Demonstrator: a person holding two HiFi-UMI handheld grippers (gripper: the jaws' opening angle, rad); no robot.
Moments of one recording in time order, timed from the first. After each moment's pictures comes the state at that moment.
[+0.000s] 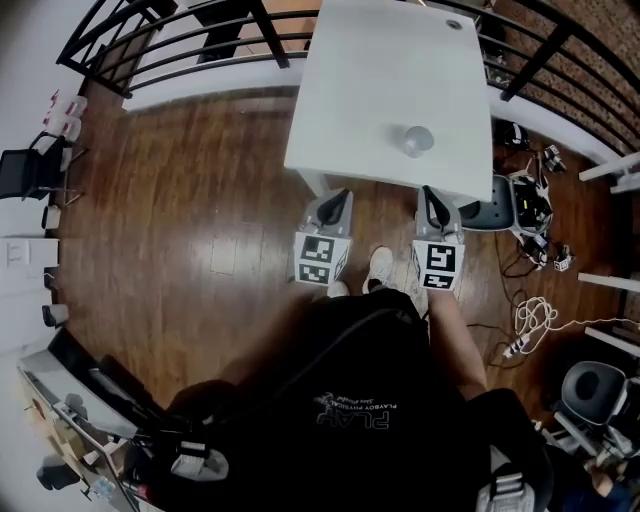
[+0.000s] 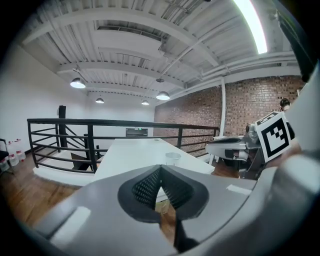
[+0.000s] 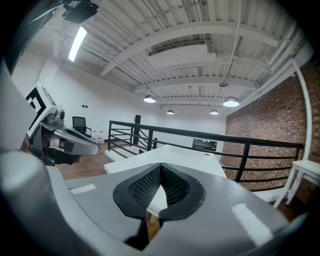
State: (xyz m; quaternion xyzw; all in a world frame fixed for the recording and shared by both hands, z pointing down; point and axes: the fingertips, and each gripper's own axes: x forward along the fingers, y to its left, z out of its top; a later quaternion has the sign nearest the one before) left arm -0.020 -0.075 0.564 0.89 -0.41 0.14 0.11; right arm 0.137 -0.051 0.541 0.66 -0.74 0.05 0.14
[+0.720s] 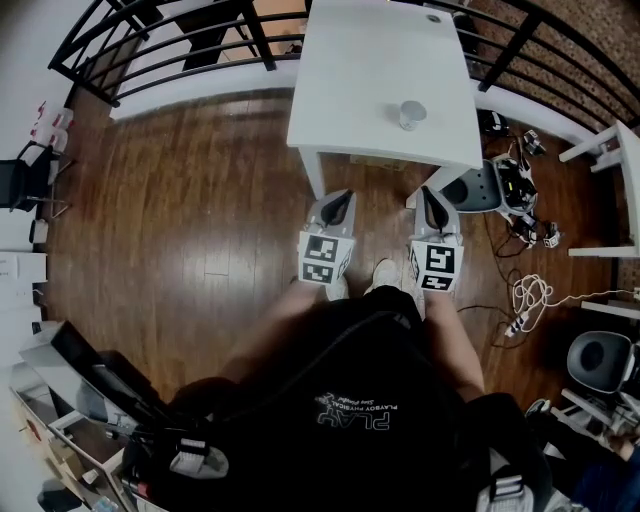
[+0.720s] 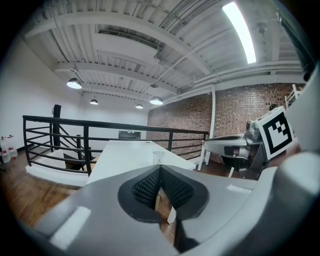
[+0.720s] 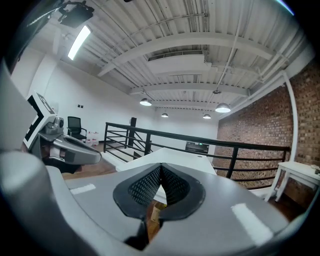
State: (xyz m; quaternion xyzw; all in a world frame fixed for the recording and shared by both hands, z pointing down) left arm -0.057 0.008 0.550 0.91 -0.37 0.11 0.11; right arm 0.085 0.042 0.513 0.69 -0.71 0.03 0.14
